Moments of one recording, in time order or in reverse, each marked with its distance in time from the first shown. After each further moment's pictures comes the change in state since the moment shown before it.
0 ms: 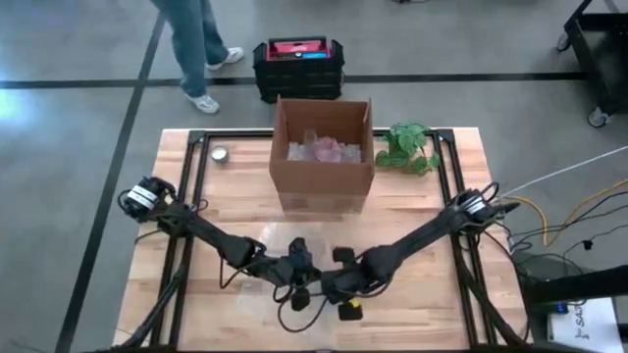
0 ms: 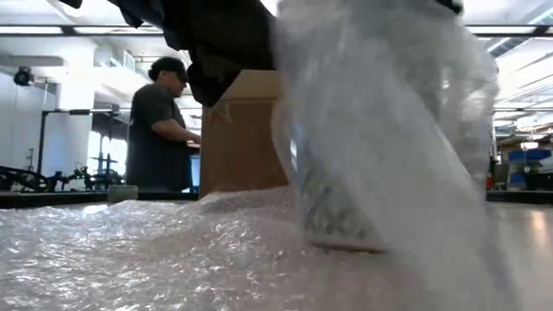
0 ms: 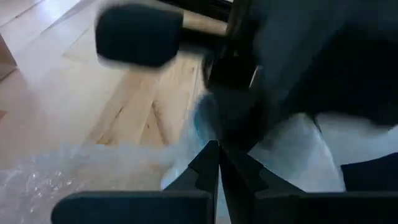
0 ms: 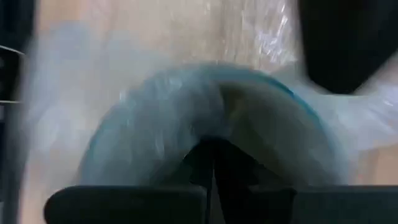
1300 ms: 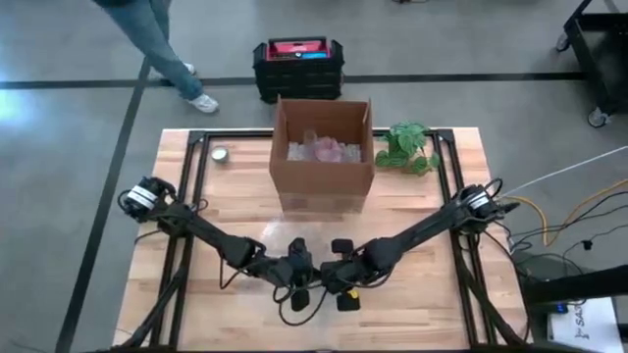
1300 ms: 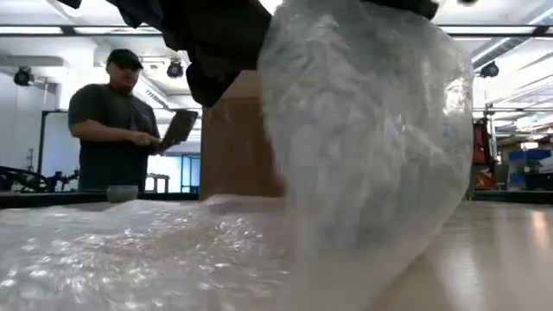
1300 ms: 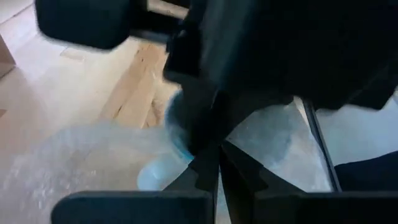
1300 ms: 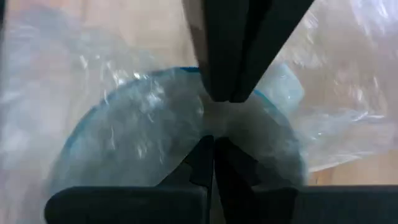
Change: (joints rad) left arm -0.001 0.001 0.000 -0.002 0.002 0.000; right arm -0.033 -0.052 -0.065 0.054 0.043 -0.044
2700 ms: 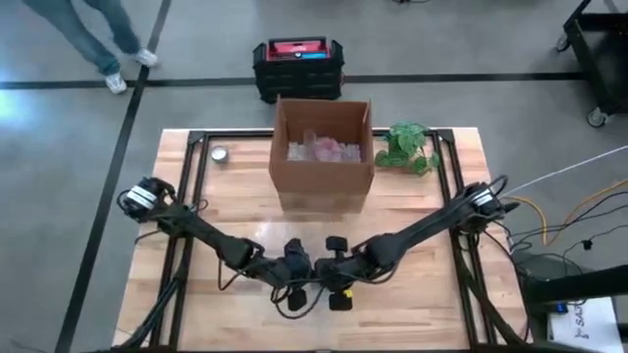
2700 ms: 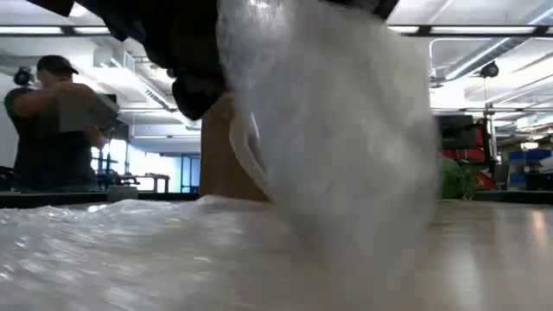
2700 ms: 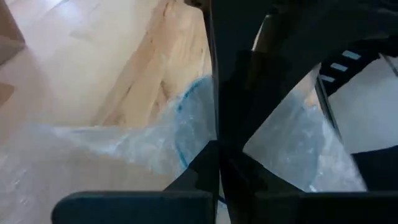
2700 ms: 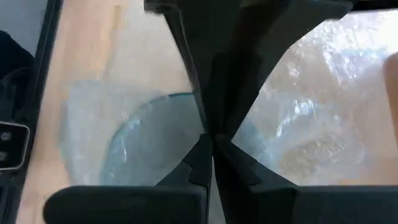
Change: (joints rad) left arm -0.001 0.004 -0.032 -0.020 -0.006 -0.022; right arm -0.012 -0.010 0.018 0.071 0.047 0.005
